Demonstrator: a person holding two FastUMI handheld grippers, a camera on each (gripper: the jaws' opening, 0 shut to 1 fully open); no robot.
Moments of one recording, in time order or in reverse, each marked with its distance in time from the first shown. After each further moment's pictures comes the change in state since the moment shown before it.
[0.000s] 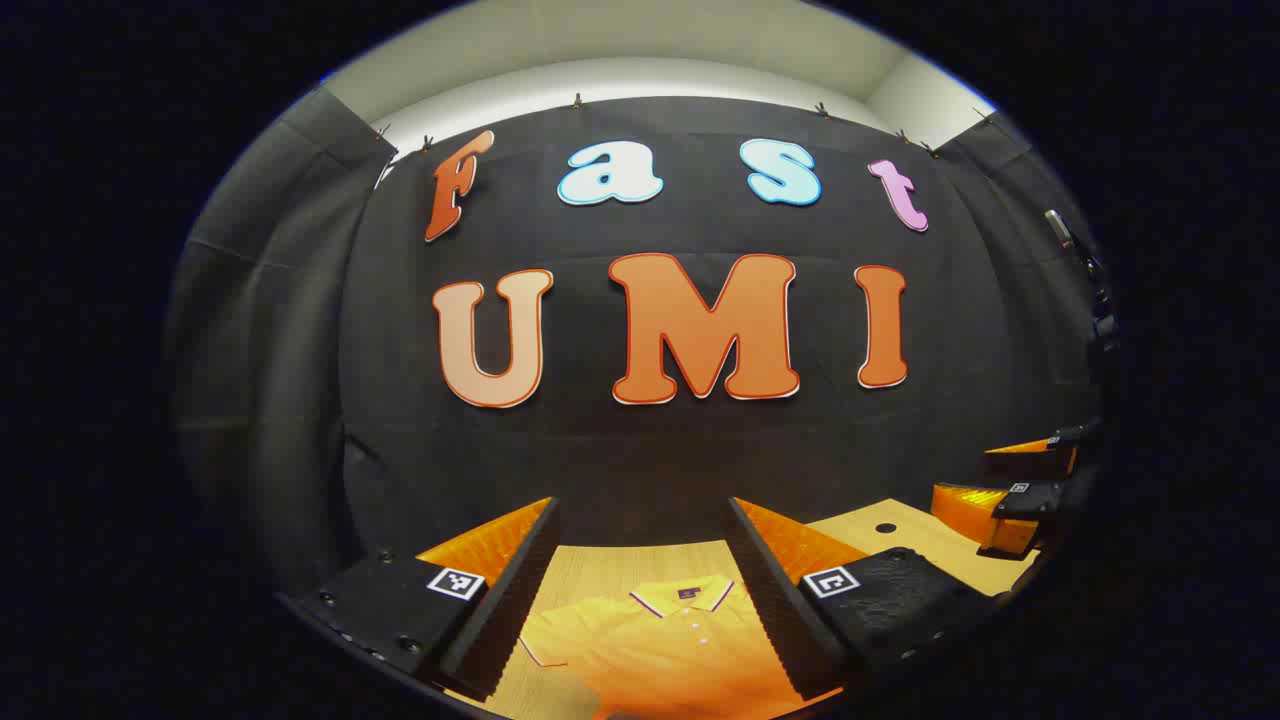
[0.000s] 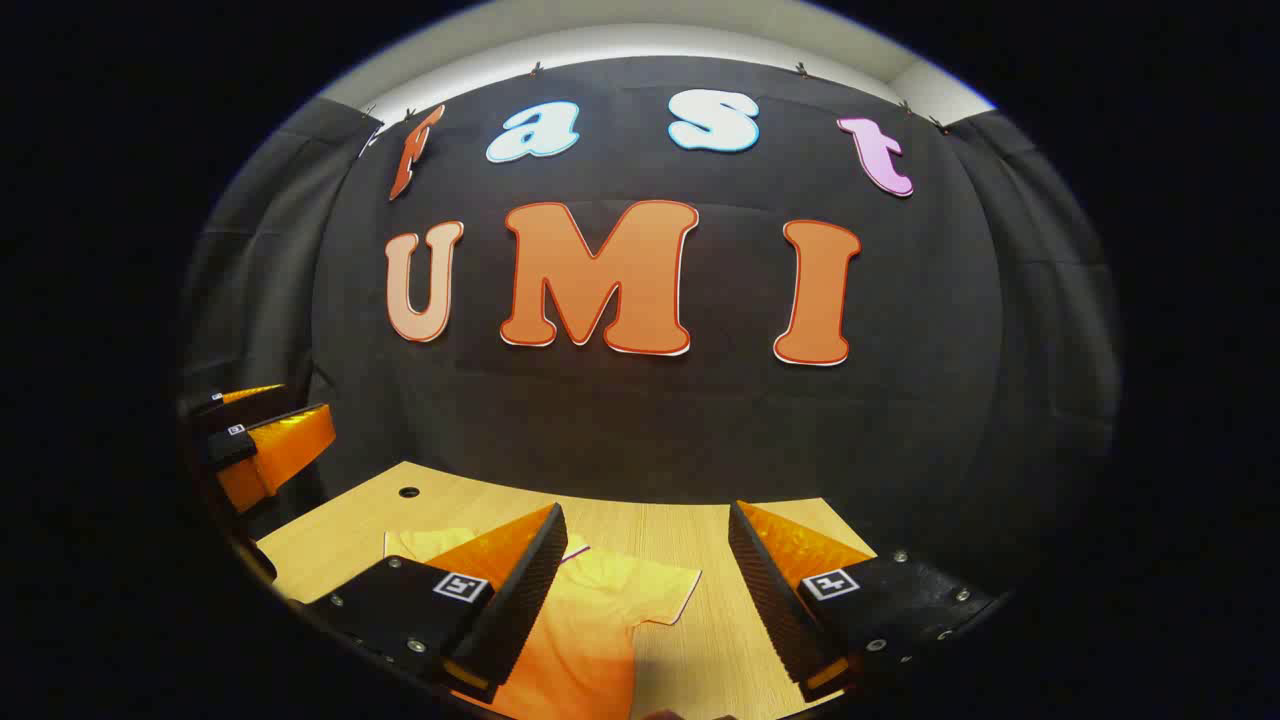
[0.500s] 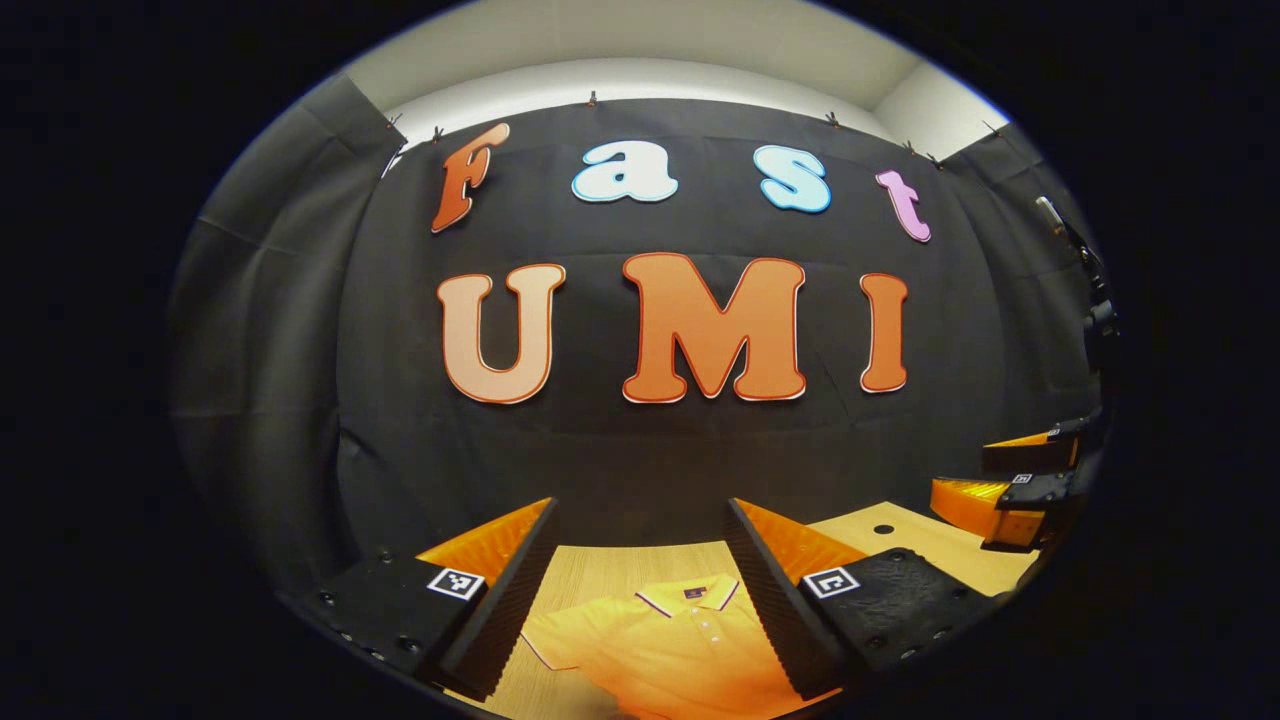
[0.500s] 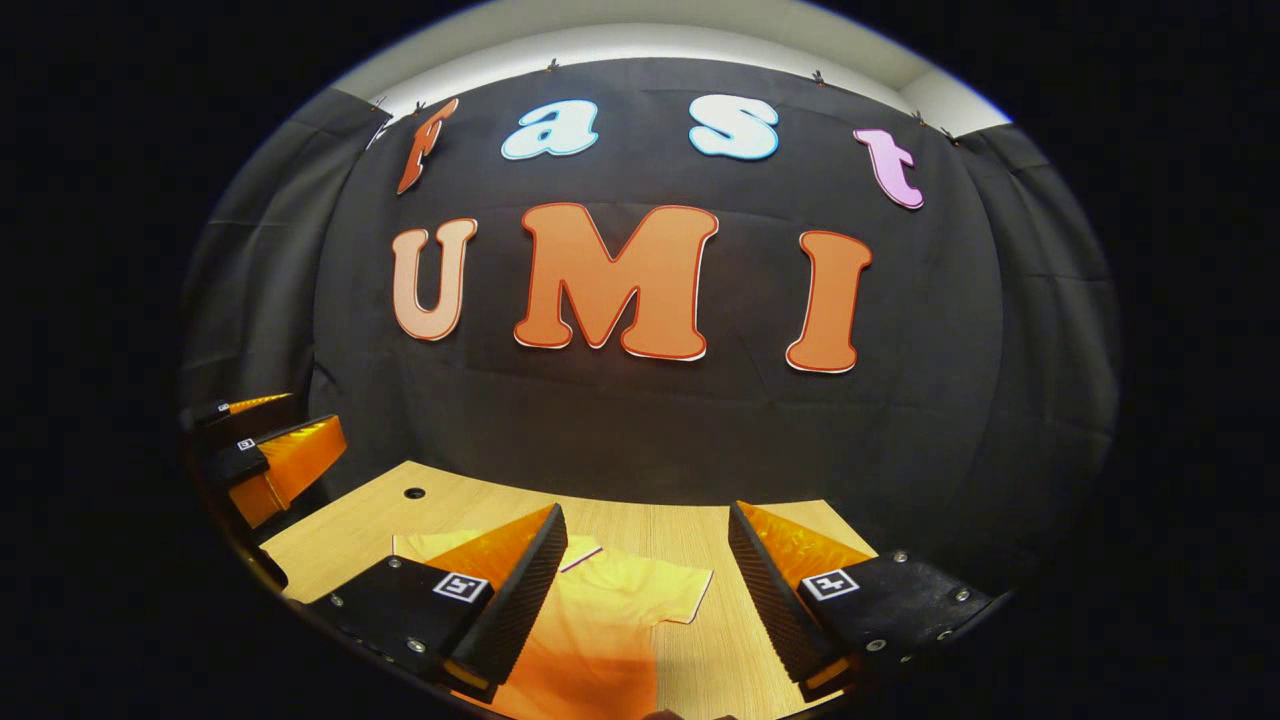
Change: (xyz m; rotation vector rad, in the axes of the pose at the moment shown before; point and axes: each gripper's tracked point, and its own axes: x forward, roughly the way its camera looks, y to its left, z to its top) left arm 0.002 0.024 -0.007 -0.019 0.001 -0.023; right arm -0.007 0.026 0.009 -0.012 0.008 -0.006
